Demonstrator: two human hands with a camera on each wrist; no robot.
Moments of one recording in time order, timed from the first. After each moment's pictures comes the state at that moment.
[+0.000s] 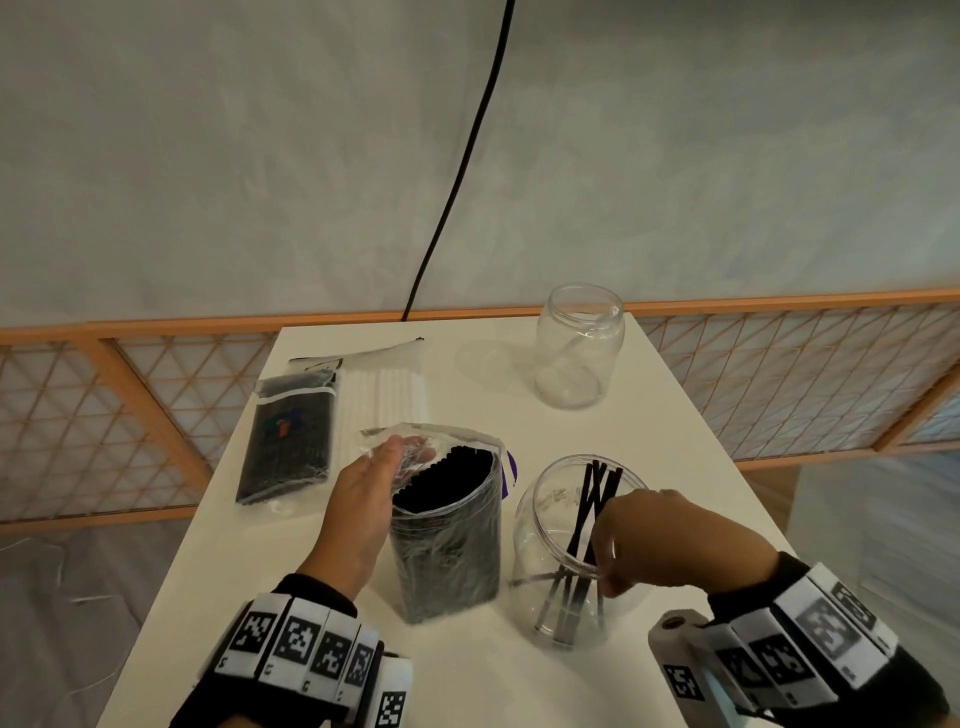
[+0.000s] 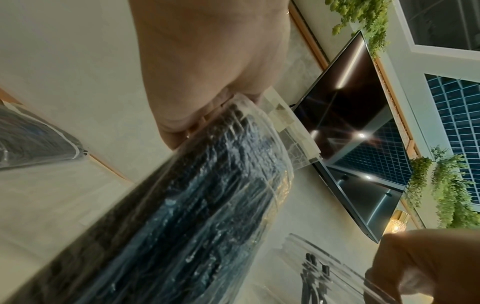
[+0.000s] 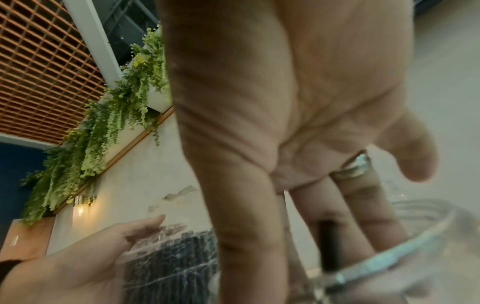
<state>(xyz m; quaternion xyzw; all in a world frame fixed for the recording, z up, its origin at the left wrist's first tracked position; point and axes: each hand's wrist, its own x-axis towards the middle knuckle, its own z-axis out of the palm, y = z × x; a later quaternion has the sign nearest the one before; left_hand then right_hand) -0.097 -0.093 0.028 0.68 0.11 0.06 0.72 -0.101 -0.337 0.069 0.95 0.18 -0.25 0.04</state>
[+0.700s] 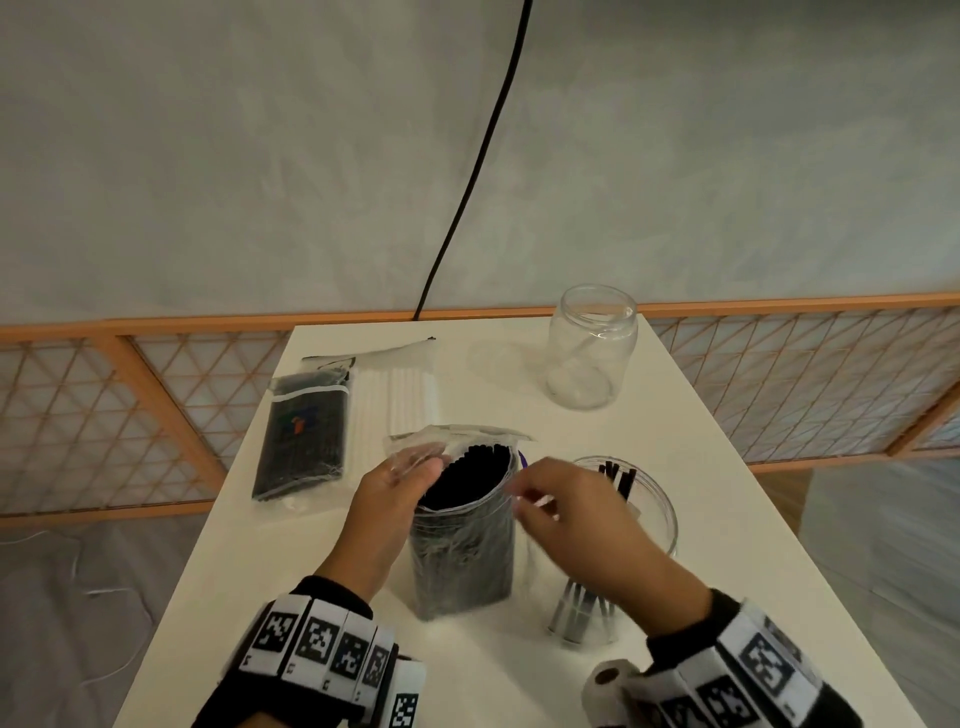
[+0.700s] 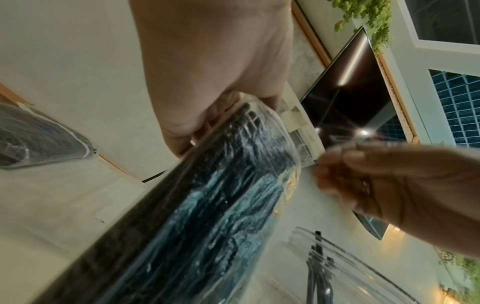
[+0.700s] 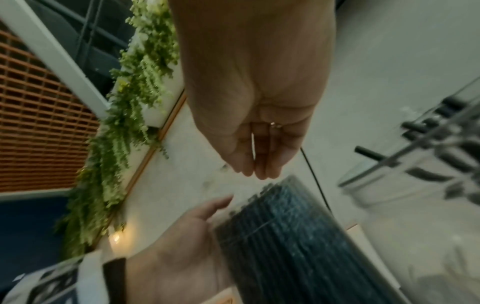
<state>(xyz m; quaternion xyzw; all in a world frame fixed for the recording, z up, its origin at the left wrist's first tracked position) -0.102 -0.089 0.027 0.71 0.08 0.01 0.70 -0.118 -0.273 0.068 0.92 0.19 0.01 -0.35</state>
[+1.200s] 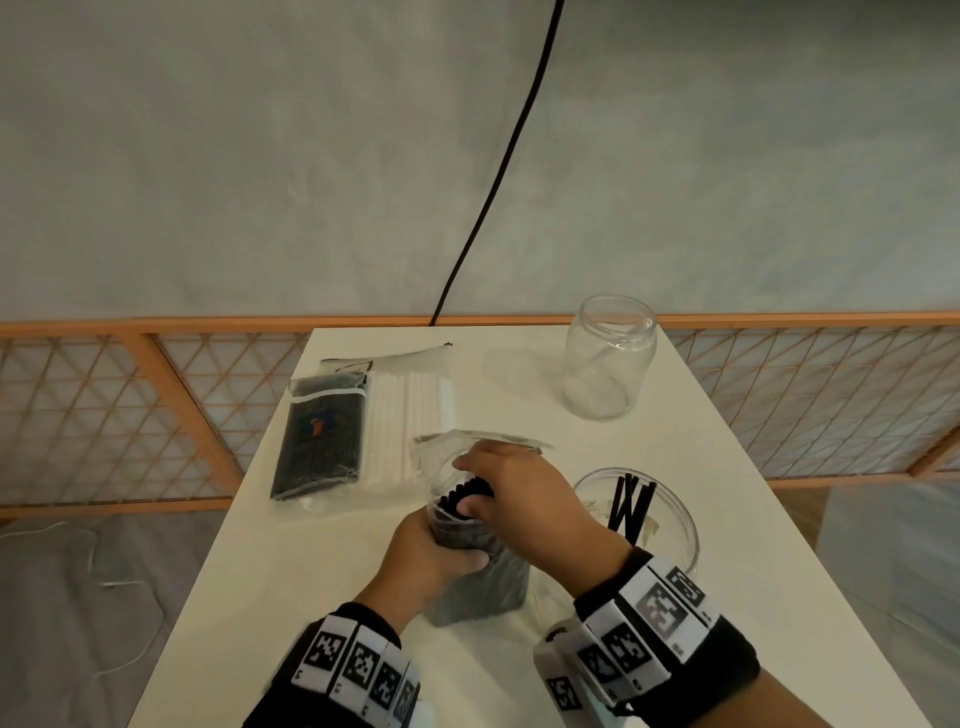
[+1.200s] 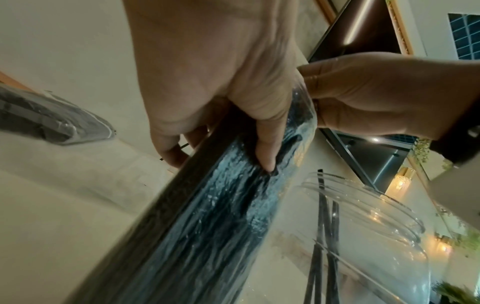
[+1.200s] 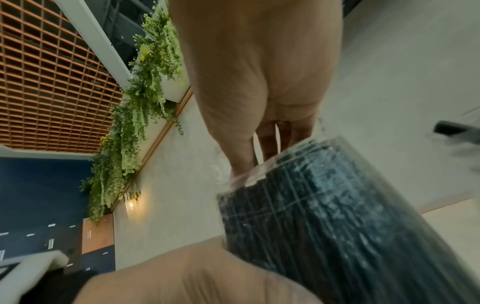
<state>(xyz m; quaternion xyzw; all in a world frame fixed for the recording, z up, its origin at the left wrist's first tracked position) -0.104 -0.087 -0.027 0.75 0.10 -0.08 0.65 -0.084 -0.219 0.067 0.93 0.27 -0.02 -0.24</state>
